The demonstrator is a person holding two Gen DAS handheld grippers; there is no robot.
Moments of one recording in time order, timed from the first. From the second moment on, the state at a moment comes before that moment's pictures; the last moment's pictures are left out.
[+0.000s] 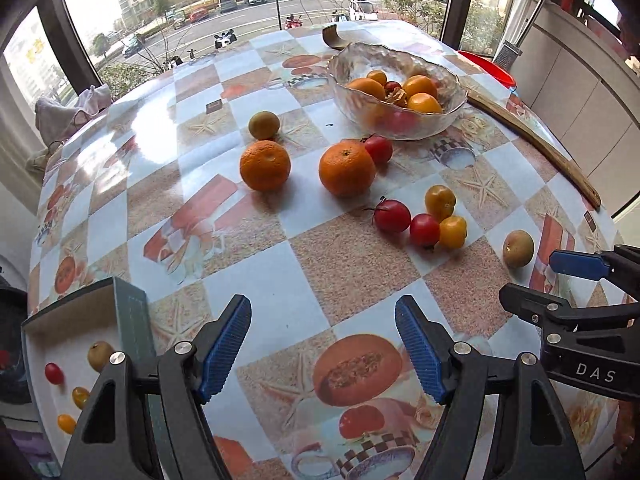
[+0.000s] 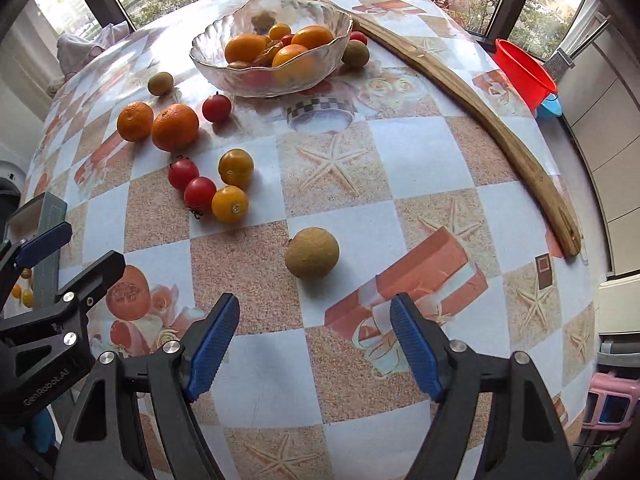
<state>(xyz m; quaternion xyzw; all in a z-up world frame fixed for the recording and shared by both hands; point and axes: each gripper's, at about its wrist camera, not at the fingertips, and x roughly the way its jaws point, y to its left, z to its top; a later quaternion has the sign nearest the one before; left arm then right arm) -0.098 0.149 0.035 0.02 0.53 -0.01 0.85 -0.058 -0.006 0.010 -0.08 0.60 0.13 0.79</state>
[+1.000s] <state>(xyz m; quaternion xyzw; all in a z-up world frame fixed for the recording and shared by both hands) -0.050 0.103 0.026 0.01 0.52 -0.07 0.85 -0.025 -0.029 0.009 -0.03 0.59 0.16 0.79</state>
